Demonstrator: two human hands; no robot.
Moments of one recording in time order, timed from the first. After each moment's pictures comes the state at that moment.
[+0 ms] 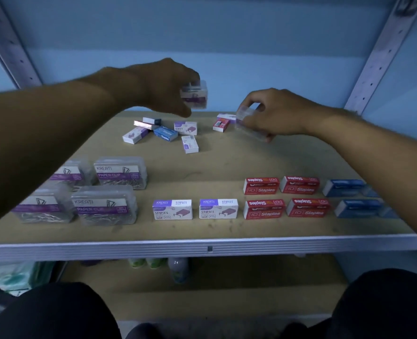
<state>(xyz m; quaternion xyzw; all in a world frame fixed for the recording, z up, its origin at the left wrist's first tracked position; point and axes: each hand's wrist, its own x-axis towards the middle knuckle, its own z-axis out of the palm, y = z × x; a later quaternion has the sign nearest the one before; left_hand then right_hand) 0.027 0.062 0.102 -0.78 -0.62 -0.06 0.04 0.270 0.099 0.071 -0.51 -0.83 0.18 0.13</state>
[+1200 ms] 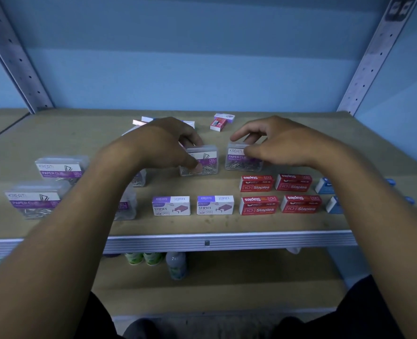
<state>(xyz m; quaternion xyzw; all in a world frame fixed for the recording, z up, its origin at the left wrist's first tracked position) 0.048 -0.003 0.049 -0.71 -0.66 -0.16 -0.19 0.279 0.052 0.051 -0.51 -0.82 0.25 0.12</state>
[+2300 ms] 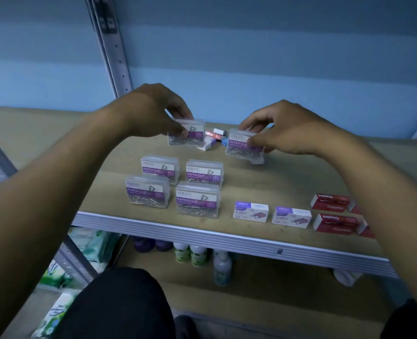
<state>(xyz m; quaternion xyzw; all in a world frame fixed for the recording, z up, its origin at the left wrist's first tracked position) -0.097 -0.046 0.104 -0.68 -0.71 -0.19 -0.06 0.161 0.037 0.088 -0.41 -0.86 0.24 0.18</state>
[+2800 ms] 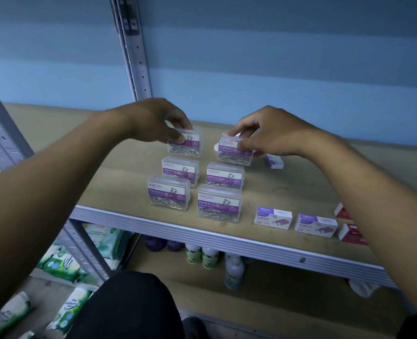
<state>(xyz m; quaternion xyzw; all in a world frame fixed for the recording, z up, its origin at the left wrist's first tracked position) -0.144 -0.045 0.091 -0.68 -0.71 -0.13 -0.11 0.105 0.047 0.077 -0.37 -0.88 0.26 0.15</state>
